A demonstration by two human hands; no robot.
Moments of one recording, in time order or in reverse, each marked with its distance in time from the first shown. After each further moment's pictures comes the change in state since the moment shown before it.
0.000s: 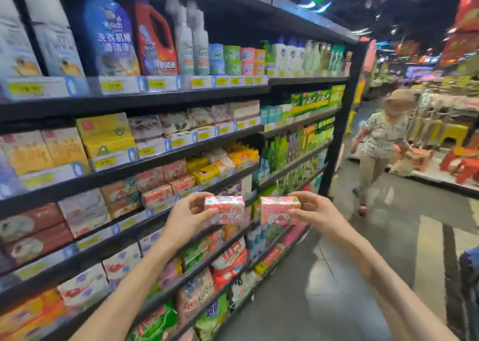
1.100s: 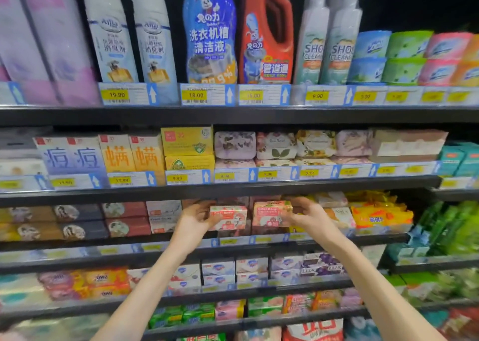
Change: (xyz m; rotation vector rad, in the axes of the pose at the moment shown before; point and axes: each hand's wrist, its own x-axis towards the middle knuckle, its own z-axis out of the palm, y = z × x) left_hand 0.101 -0.095 -0.098 0.183 0.735 -0.374; right_hand 0.332 0.009 0.197 0.037 -0.555 -0.254
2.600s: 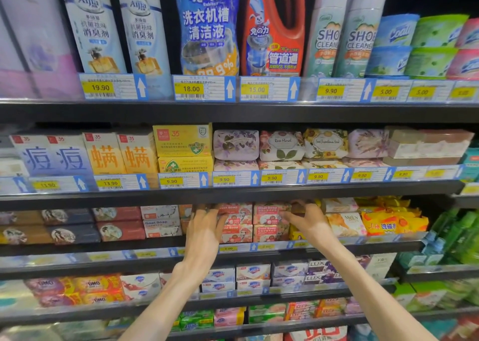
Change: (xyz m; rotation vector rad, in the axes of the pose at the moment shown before) left_hand 0.009 -0.021 0.043 0.606 0.288 0.293; right_hand 0.045 0.023 0.022 -0.100 0.116 0.147
